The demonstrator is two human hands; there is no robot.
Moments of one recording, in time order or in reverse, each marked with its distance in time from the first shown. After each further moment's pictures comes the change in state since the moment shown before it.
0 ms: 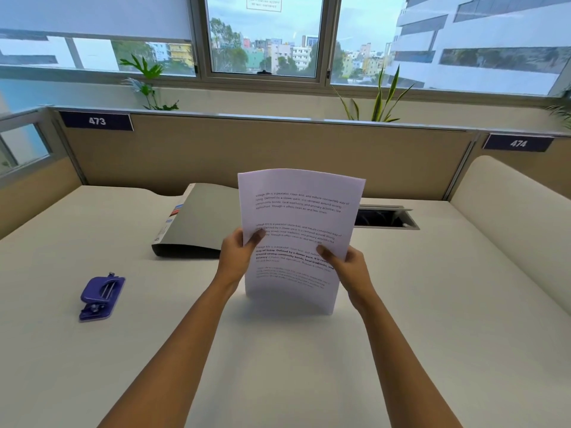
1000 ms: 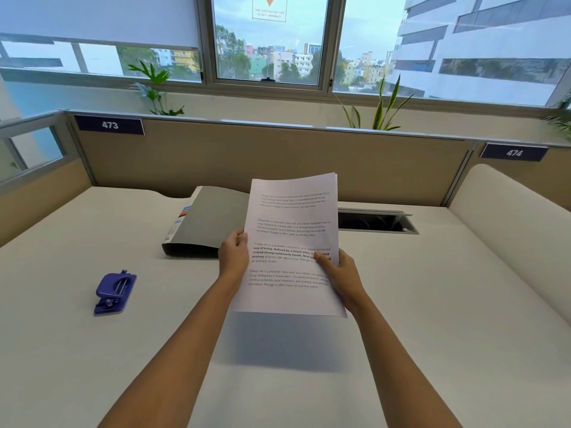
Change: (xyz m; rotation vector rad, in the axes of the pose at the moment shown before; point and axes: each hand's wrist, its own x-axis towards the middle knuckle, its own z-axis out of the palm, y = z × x) left_hand 0.002 -0.002 -0.012 0.209 0.224 -0.180; right_hand -0.003 0.013 0.014 -0.055 -0.025 0.131
